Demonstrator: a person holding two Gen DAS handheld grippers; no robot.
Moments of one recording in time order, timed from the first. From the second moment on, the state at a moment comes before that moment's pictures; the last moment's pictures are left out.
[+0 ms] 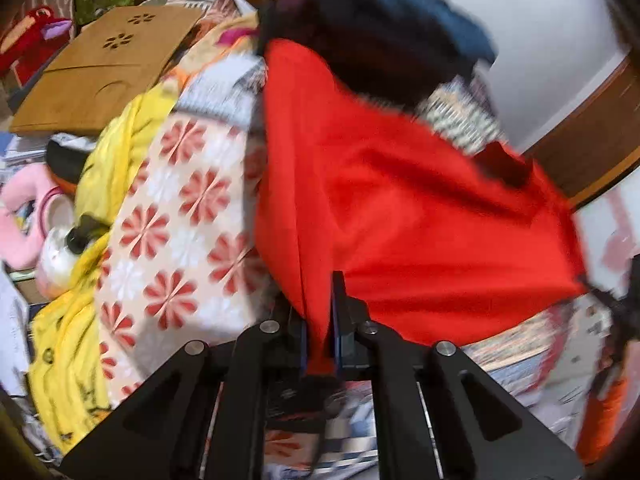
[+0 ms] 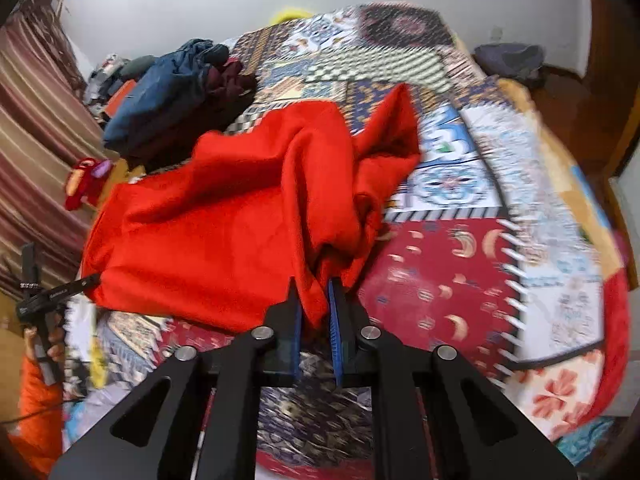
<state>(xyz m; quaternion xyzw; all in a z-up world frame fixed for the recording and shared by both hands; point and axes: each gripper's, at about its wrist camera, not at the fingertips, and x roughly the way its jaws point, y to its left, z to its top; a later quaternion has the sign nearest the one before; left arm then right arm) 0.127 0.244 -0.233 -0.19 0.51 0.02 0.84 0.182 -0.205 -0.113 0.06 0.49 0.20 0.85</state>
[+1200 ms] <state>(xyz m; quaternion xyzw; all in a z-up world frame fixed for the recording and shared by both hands) 0.256 0.299 -0.239 -0.21 0.49 0.08 0.84 0.365 -0.152 -0.150 0.02 0.55 0.22 0.80</state>
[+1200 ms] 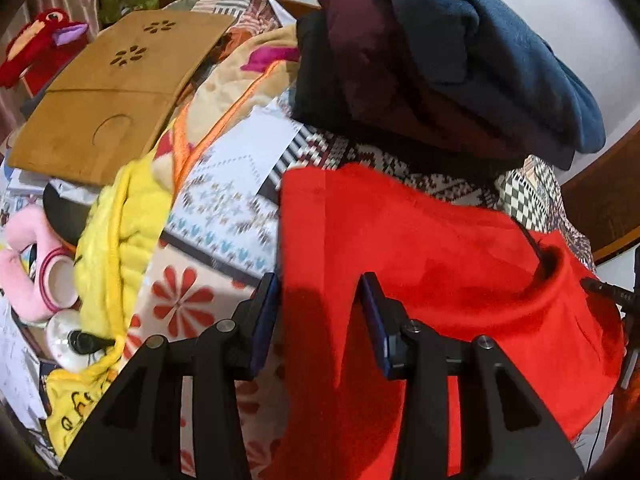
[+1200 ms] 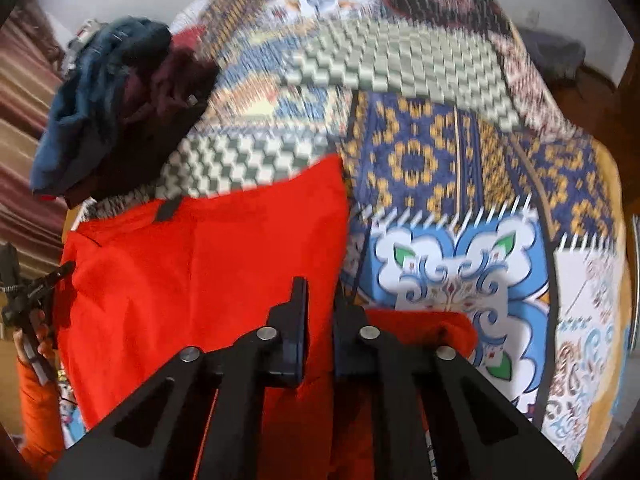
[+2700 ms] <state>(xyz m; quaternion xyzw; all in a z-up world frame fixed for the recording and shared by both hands) 0.192 0.174 -0.237 -0.13 0.51 0.05 0.85 0.255 -0.196 -0.133 -0.06 0.50 0.16 0.85</state>
